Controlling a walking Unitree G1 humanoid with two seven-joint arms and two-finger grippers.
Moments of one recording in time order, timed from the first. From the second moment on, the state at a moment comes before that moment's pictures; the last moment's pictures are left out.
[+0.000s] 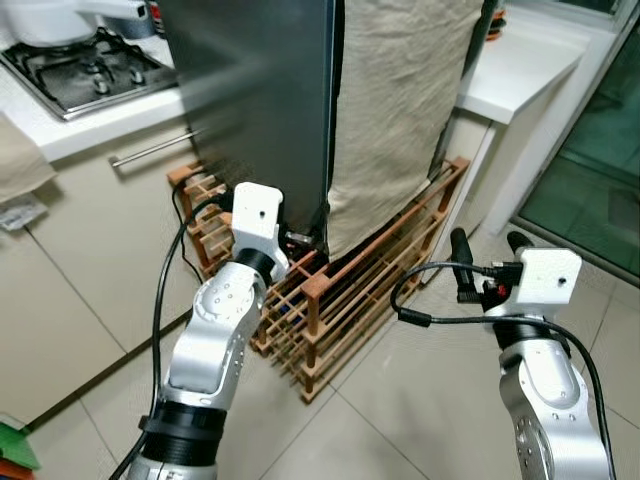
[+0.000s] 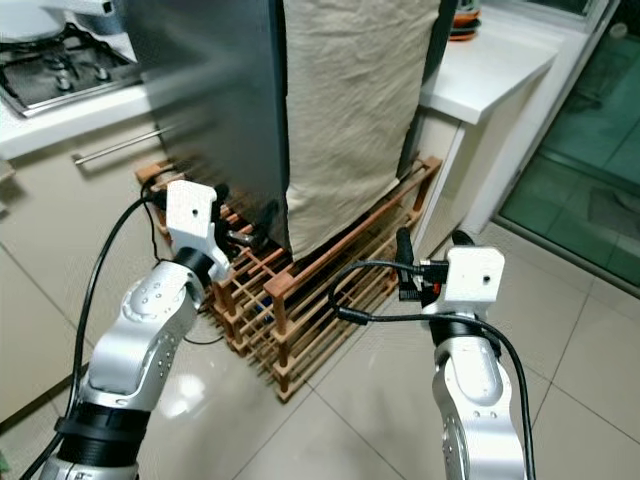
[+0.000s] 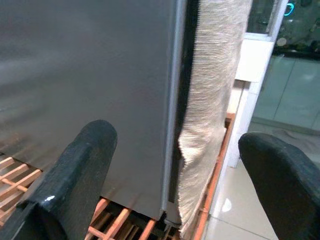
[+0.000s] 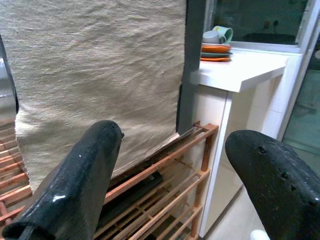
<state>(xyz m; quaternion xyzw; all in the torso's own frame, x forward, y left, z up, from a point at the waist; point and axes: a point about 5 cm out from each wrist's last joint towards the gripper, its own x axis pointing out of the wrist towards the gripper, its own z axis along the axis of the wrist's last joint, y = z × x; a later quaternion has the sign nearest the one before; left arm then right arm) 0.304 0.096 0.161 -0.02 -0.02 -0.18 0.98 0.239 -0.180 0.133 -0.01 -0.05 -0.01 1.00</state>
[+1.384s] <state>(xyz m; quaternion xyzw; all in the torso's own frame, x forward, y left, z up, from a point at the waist) 0.376 0.050 0.211 -0.11 -0.06 -0.23 0.97 0.212 -0.188 0.141 -0.03 -0.03 -0.01 1.00</state>
